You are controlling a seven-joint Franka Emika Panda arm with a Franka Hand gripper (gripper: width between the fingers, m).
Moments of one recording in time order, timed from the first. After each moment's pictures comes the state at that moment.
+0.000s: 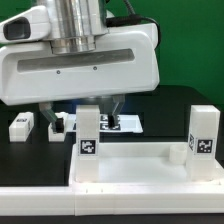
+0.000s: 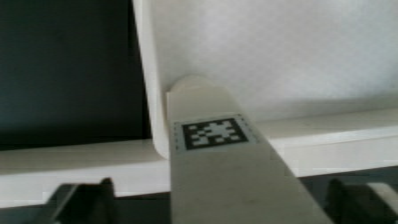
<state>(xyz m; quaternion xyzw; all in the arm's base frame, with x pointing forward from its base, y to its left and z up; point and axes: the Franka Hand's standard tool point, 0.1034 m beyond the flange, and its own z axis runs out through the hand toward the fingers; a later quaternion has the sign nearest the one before) 0.632 -0.051 0.100 -1.00 0.03 -0.03 0.06</state>
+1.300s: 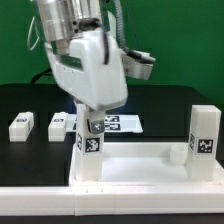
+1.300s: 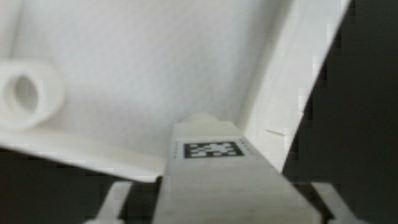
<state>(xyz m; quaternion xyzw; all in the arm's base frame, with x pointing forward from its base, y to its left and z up) 0.633 -0.042 0.101 -0.75 0.66 0.03 0.09</state>
